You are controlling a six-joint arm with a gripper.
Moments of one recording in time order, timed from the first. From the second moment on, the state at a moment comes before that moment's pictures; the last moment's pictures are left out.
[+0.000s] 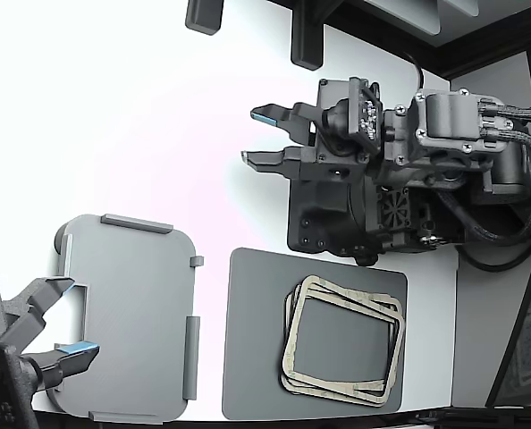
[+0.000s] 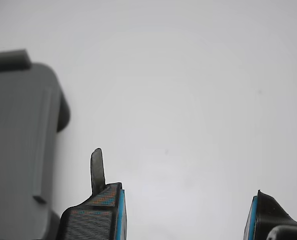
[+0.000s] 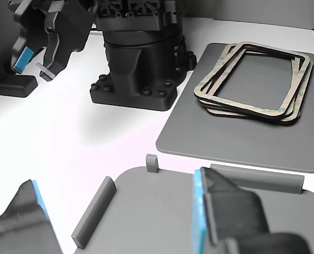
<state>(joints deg) 2.3 161.4 145.6 55.4 4.7 2.7</state>
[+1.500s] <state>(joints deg) 62.2 111.9 109.9 81.9 3.0 -7.5</state>
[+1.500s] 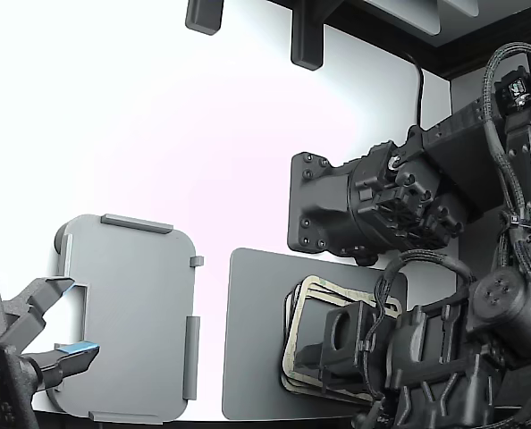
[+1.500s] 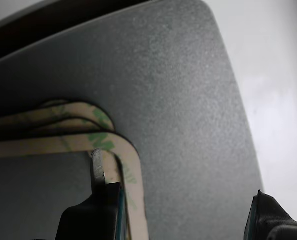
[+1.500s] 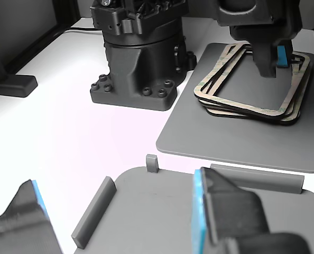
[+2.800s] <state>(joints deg) 59.6 108.7 121.7 74.6 0.2 -9.8</state>
